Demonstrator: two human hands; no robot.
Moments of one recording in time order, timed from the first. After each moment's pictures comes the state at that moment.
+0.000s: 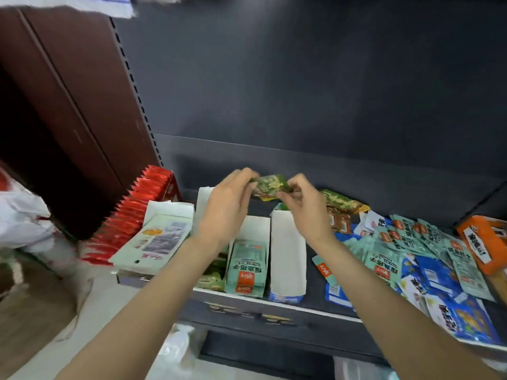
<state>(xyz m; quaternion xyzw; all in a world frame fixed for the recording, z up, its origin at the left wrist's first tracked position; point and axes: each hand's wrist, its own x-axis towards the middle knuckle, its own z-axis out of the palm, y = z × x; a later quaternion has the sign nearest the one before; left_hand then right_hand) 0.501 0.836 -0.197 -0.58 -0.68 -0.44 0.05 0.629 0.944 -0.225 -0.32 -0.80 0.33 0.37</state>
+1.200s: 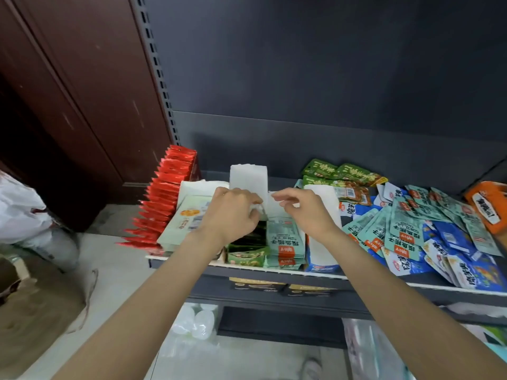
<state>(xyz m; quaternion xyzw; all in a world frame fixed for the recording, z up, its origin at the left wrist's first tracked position) 0.433 0.780 -0.240 -0.65 -0.75 -0.13 -0.04 0.582 0.878 -0.259 -0.38 -0.82 0.38 0.21</state>
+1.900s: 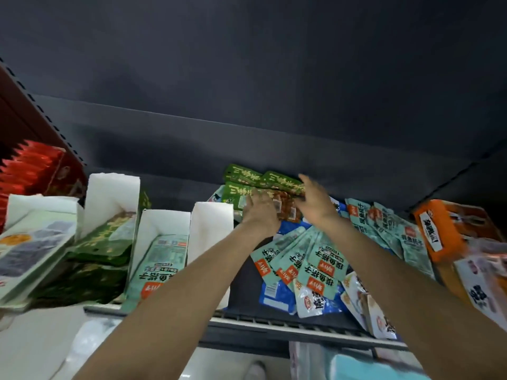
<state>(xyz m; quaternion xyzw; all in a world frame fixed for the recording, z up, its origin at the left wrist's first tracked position) 0.632 1.029 -0.308 -0.49 -0.81 -0.07 -0.30 0.734 1.119 -0.311 -0.50 -0.83 0.26 0.05</state>
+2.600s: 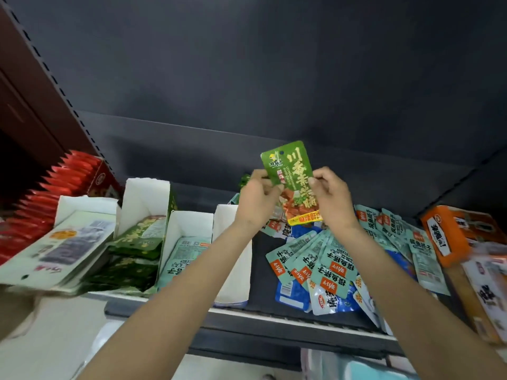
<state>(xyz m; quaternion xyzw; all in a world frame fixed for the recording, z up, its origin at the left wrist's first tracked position) 0.605 0.979 -0.250 -0.39 -0.72 -0.51 -0.27 0.735 1.055 -0.245 -0.41 -0.76 0.38 0.34</state>
